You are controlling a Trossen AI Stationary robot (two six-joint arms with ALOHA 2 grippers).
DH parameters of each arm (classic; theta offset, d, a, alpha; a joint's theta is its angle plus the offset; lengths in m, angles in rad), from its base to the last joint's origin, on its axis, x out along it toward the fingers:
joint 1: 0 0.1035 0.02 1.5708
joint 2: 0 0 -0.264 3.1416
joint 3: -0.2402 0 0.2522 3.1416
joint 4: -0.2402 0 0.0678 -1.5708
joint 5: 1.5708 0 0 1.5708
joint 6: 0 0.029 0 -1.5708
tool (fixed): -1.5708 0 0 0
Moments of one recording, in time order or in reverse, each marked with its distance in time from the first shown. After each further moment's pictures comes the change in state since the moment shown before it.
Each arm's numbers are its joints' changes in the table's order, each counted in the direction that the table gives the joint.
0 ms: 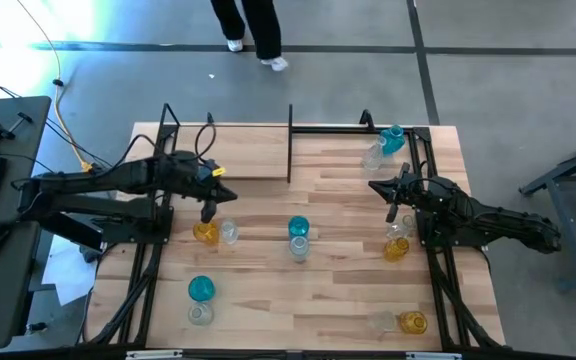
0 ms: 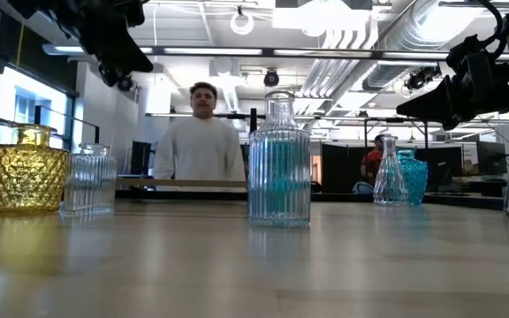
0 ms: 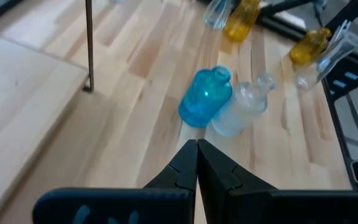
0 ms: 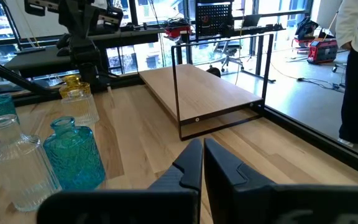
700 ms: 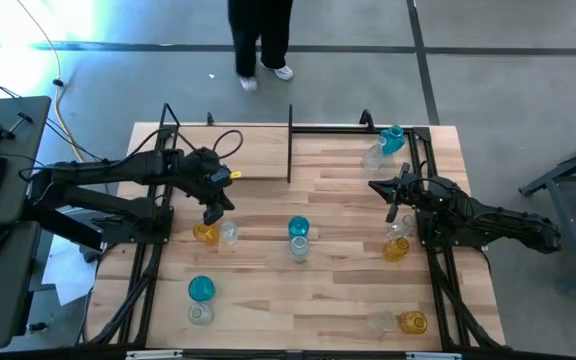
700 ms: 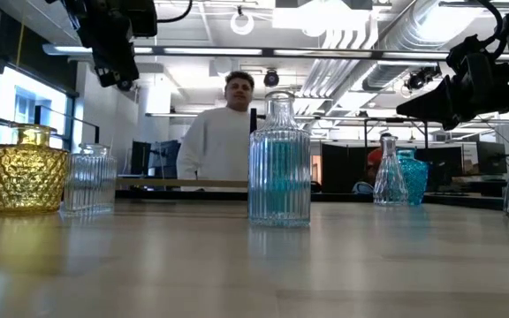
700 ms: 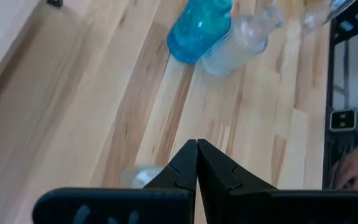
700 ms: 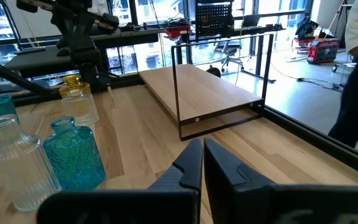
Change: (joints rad) left arm 0.000 -0.219 -0.212 -0.333 -0.115 -0.022; right arm 0.000 0.000 0.000 0.000 0.000 0.000
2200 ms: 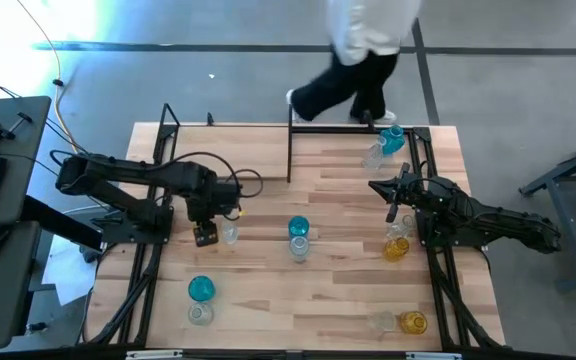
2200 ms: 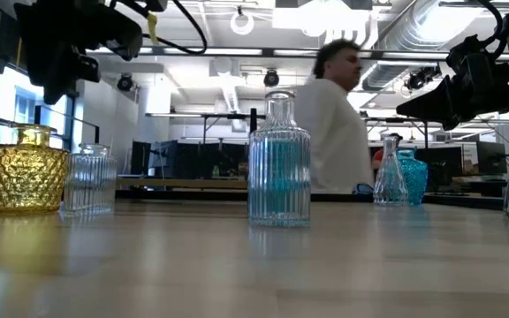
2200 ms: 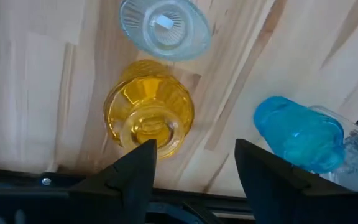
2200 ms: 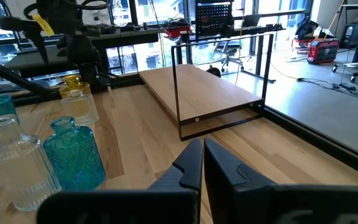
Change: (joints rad) left arm -0.211 -0.319 -0.223 -0.571 0.063 -0.062; right arm 0.000 0.000 0.000 0.000 0.000 0.000
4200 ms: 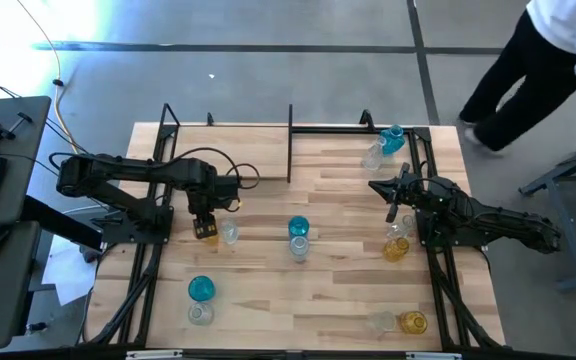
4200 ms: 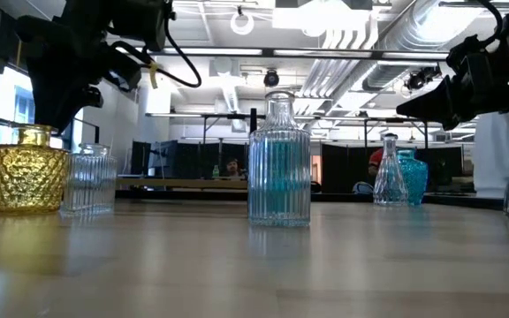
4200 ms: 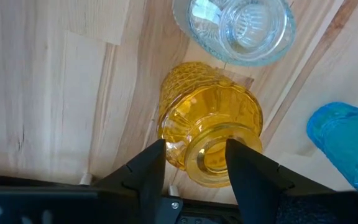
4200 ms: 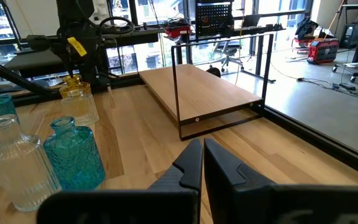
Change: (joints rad) left arm 0.120 0.000 0.138 0.077 0.059 0.151; right arm 0.000 0.000 0.000 0.000 0.000 0.000
